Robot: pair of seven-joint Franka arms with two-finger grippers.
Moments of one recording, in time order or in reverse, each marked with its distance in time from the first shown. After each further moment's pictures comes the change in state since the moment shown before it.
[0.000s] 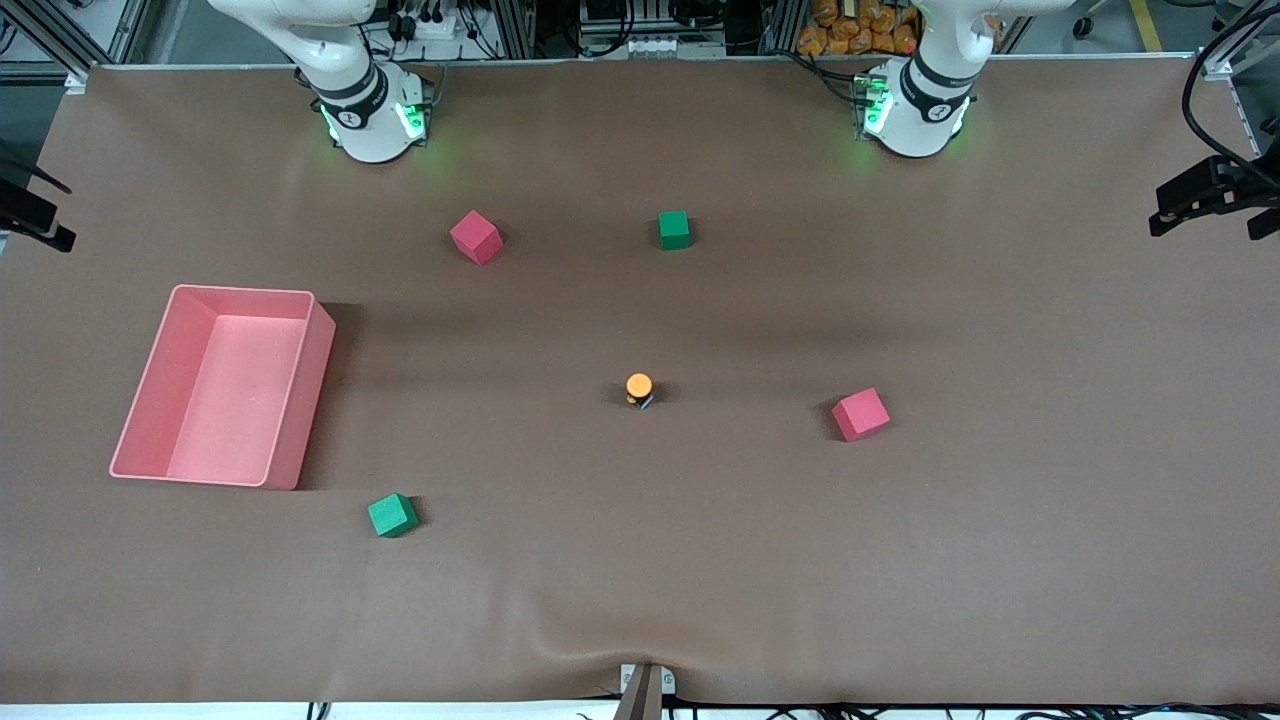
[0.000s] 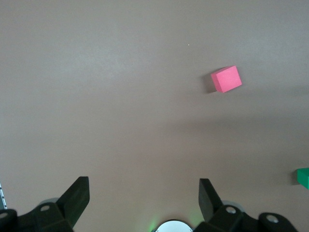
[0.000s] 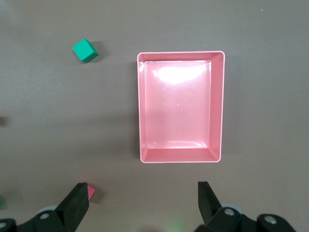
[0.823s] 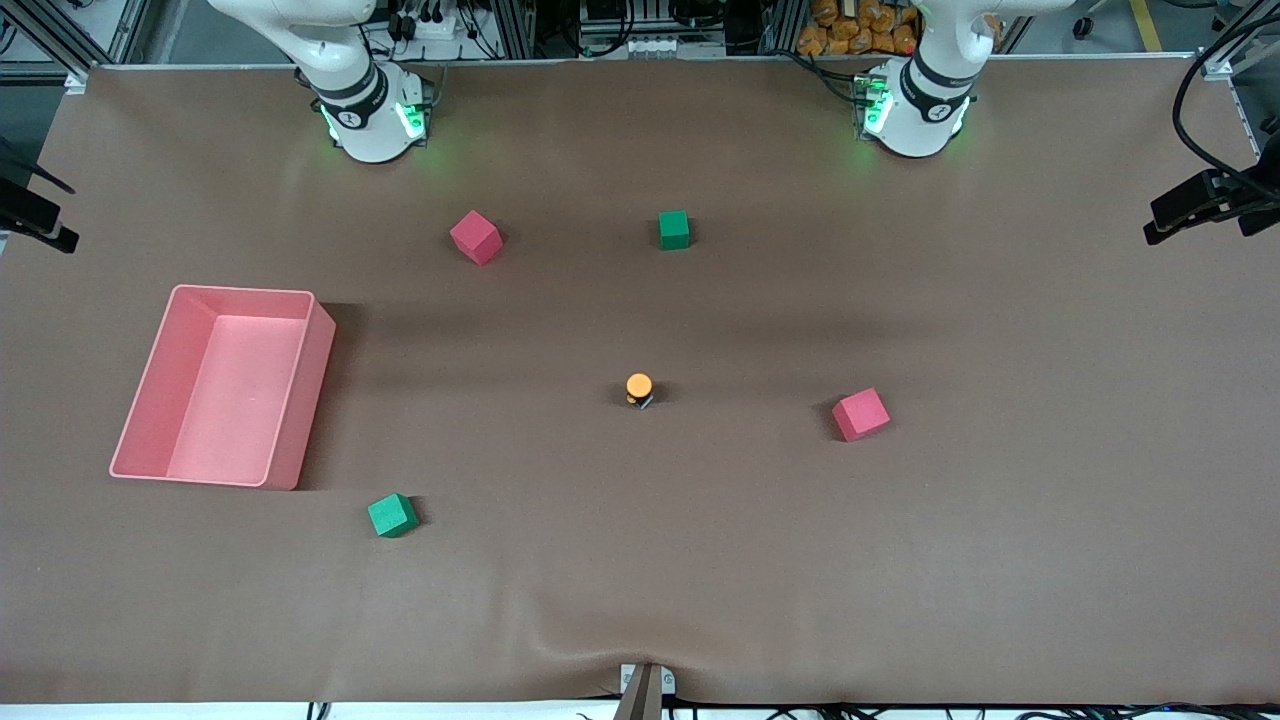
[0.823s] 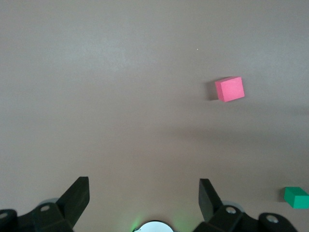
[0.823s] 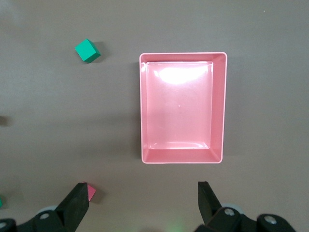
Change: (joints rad) left arm 0.003 0.000 -0.008 -0.007 0.000 0.001 -0.146; right arm 0.000 0.000 0.006 0.000 0.003 0.000 0.000
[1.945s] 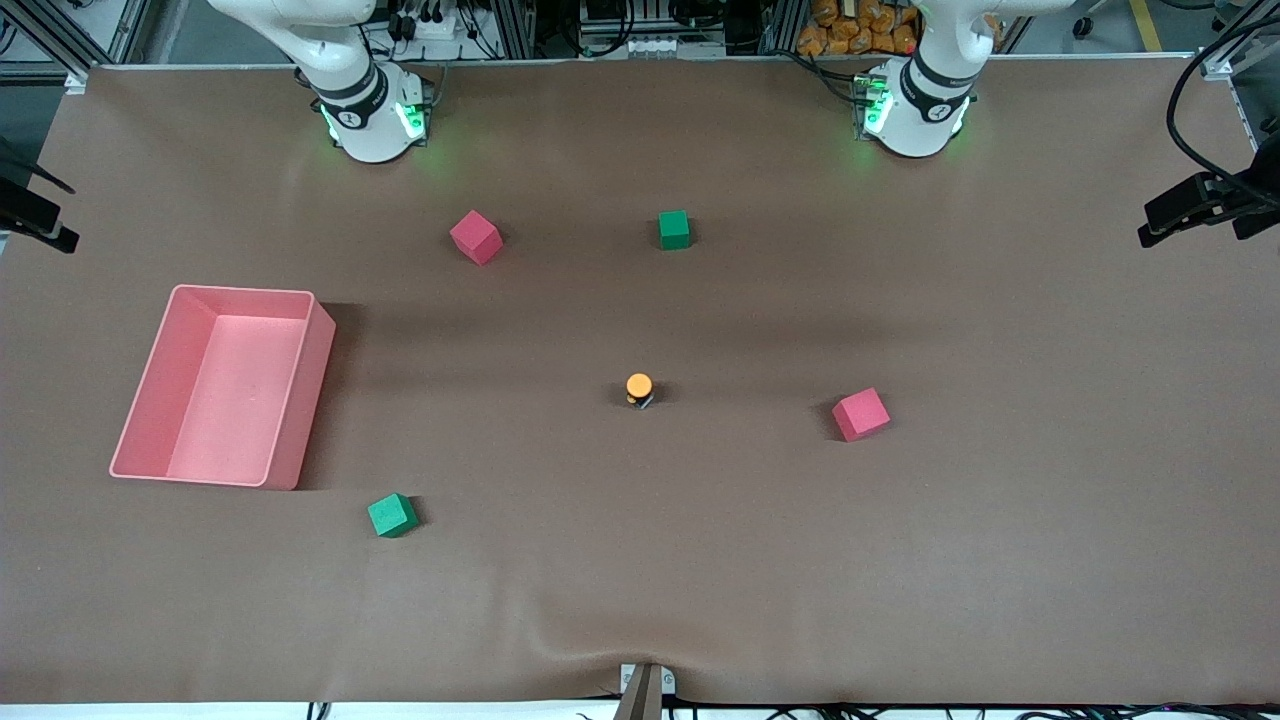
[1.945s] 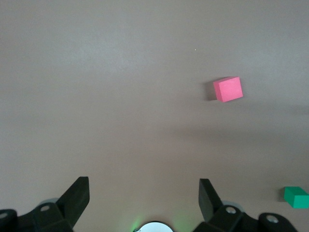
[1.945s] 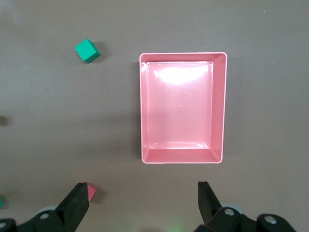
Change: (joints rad) left arm -0.003 0.007 -0.007 0.007 0.000 0.002 0.000; right arm 0.000 0.000 0.000 0.000 0.000 0.000 0.000
